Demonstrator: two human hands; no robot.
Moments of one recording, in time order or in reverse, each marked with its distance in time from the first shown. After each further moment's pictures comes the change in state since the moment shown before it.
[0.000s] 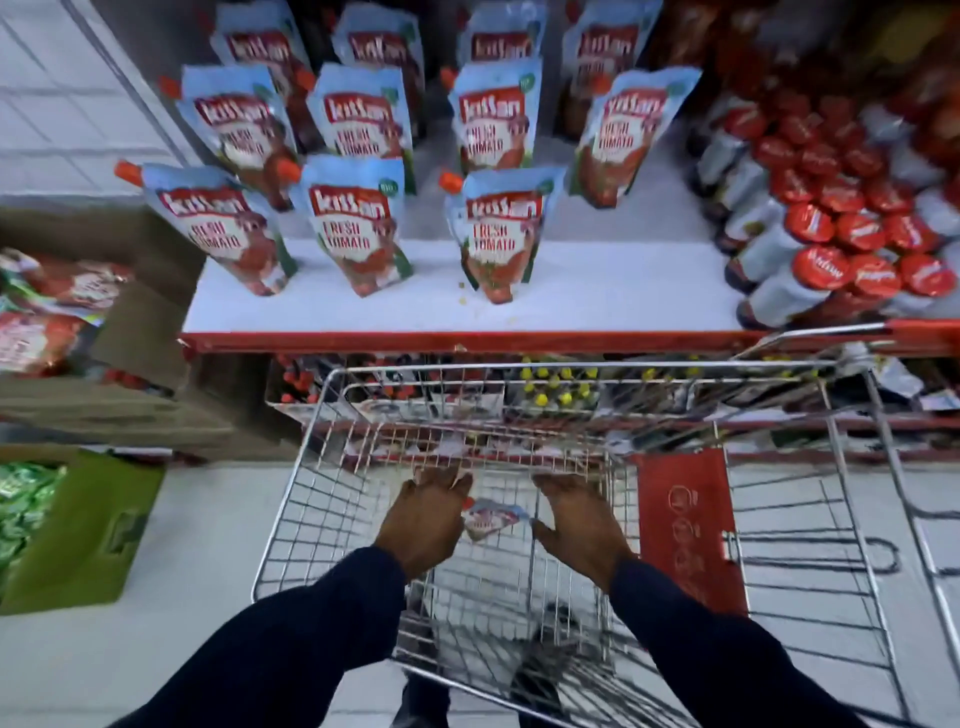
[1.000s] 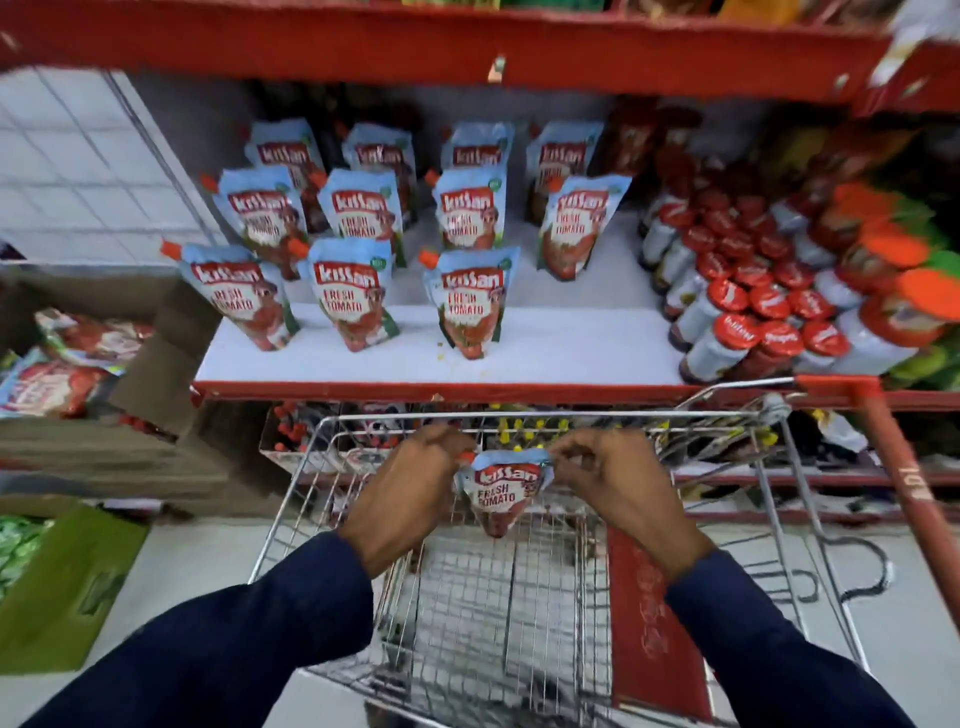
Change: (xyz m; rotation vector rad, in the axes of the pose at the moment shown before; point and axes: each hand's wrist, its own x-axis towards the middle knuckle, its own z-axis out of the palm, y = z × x) left_hand -0.043 0.051 -0.147 -0.262 0.577 0.187; right_hand -0.056 -0.005 -0.180 0.340 0.417 -0.136
